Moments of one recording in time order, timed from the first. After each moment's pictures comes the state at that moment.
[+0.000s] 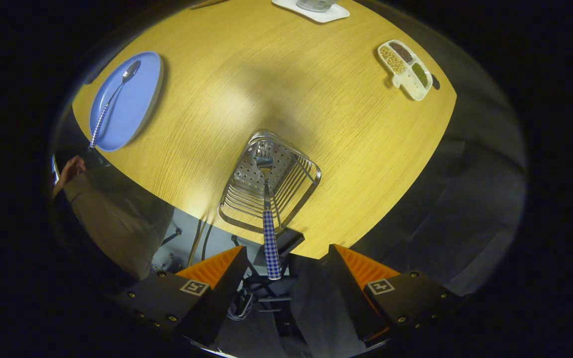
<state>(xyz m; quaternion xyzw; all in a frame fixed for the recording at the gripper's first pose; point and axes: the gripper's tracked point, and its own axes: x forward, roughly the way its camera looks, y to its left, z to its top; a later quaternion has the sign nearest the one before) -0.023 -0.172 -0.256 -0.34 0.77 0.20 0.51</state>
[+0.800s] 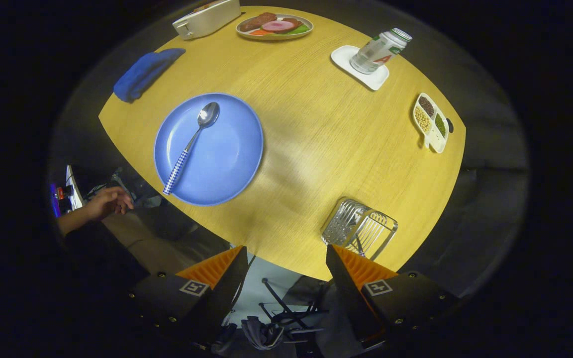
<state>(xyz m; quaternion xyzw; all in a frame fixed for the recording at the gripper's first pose) -0.072 -0.012 -0.243 -0.25 0.71 0.27 0.60</state>
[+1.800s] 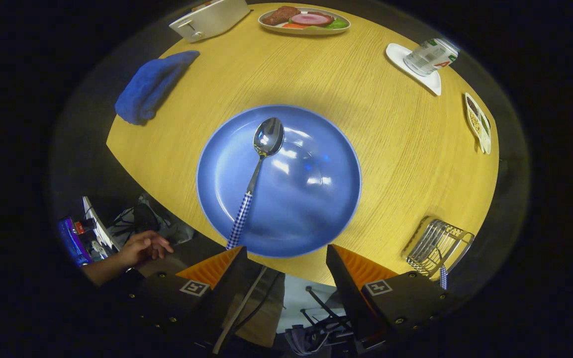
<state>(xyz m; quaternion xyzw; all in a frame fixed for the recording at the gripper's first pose) -0.117 0.113 -0.291 -0.16 0.74 0.28 0.59</state>
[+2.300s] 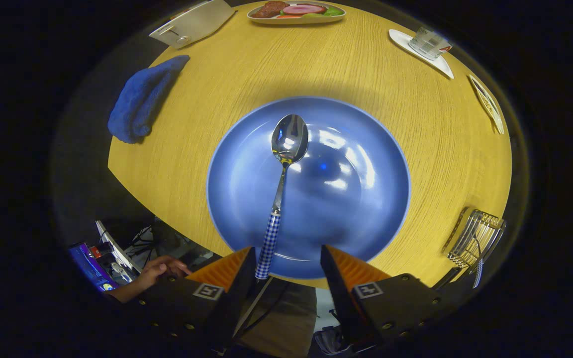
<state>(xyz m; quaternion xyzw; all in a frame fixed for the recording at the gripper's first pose) -0.131 0.157 -0.318 -0.10 0.76 0.26 0.59</state>
